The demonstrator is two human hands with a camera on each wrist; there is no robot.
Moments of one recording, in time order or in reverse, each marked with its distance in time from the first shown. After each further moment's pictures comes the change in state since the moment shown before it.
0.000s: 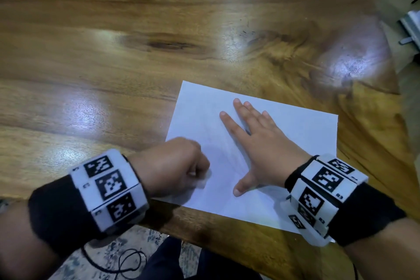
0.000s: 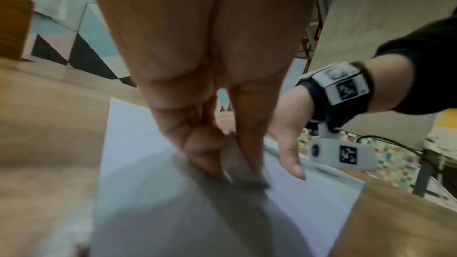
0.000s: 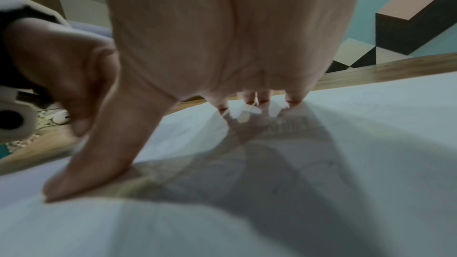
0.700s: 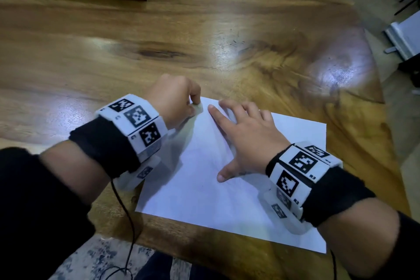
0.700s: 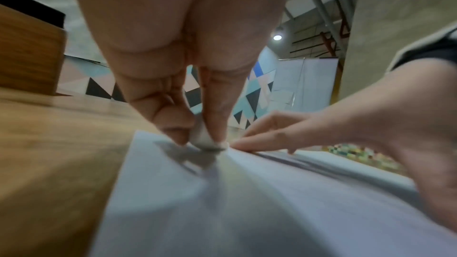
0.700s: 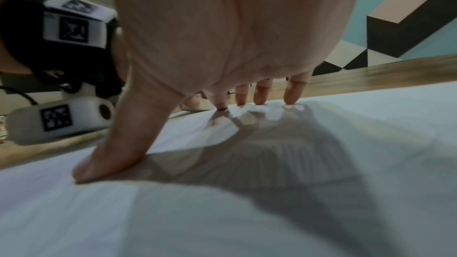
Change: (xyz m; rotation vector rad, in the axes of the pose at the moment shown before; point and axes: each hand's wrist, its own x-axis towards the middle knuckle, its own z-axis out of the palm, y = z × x) left_hand 0.060 -0.006 -0.062 -0.037 0.440 -0.303; right_hand 0.019 0.005 -0.019 -0.060 0.111 0.054
